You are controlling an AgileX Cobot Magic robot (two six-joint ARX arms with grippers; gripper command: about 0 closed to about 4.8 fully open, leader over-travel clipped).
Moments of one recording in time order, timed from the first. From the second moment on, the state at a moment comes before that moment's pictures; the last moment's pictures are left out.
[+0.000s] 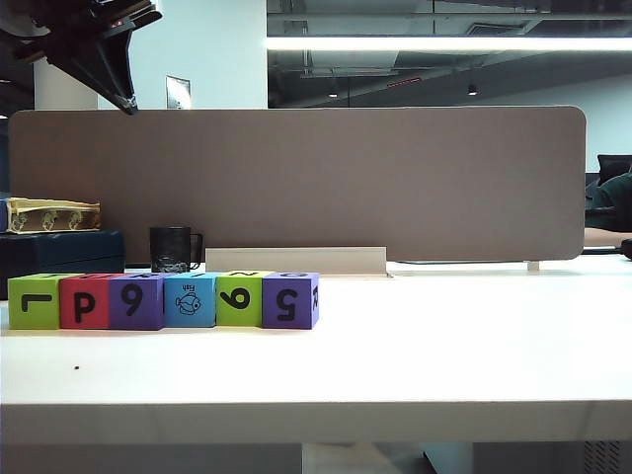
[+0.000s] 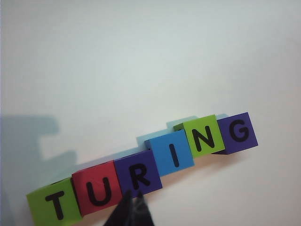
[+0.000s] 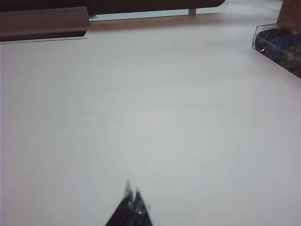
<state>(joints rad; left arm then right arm) -0.14 1.69 1.79 -1.04 0.29 0.14 0.06 0.01 0.01 -0.18 0.07 0.08</state>
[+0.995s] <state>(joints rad) -0.13 1.07 0.96 -0.38 -0.10 0.12 0.06 0.01 0.01 -0.18 0.07 0.08</state>
